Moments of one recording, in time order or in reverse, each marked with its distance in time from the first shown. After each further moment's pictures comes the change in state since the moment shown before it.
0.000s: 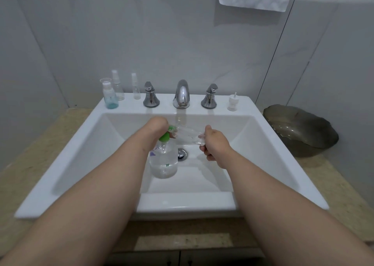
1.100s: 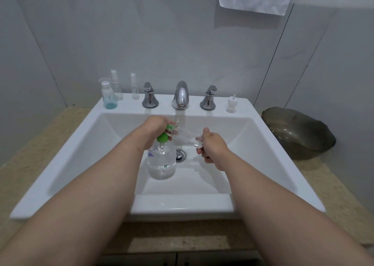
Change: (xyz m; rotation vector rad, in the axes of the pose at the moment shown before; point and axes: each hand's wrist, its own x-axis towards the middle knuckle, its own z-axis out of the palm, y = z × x) left_hand 0.005 -0.011 -0.005 -0.164 -0.030 0.090; right_hand 0.000 0.002 -0.001 -0.024 -0.022 -0.007
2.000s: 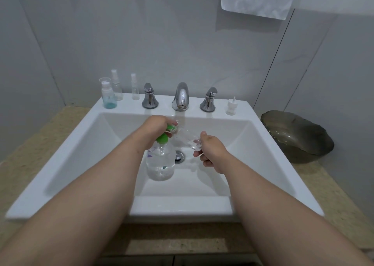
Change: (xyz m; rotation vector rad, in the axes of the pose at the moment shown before) left_hand 0.002 0.002 0.001 -0.057 0.003 0.018; right_hand 0.007 0.004 0.000 -0.020 -0.050 0.043
